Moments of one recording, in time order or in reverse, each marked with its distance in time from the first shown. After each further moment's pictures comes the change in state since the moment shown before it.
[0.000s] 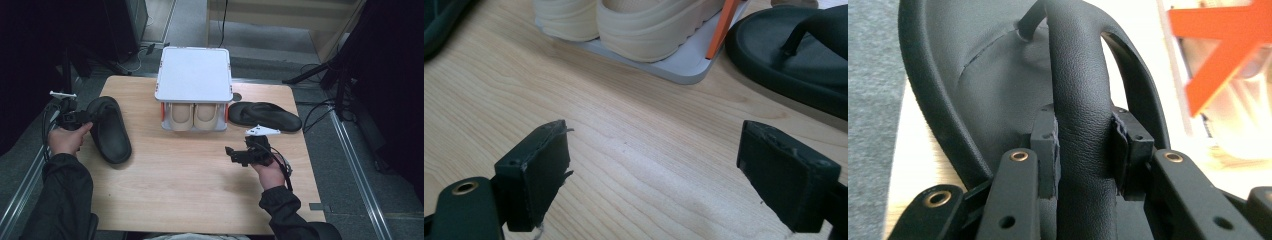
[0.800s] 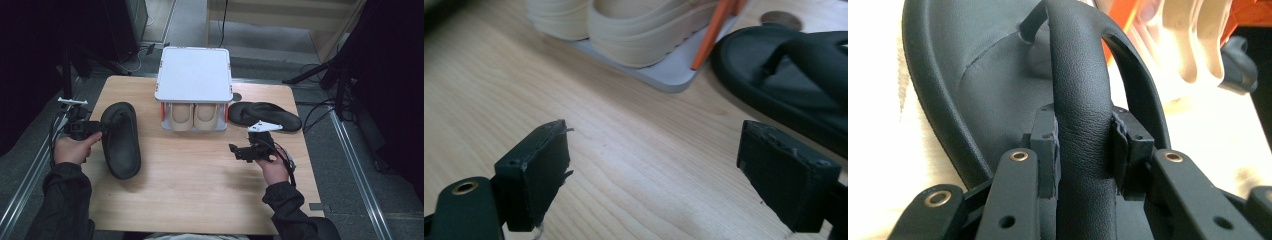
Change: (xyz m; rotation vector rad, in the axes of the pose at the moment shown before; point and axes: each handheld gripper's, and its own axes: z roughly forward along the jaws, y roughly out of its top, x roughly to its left) left arm -0.060 -0.039 -0.016 0.061 -0.107 0.081; right arm -0.015 0.009 -0.001 0.024 0.027 -0.092
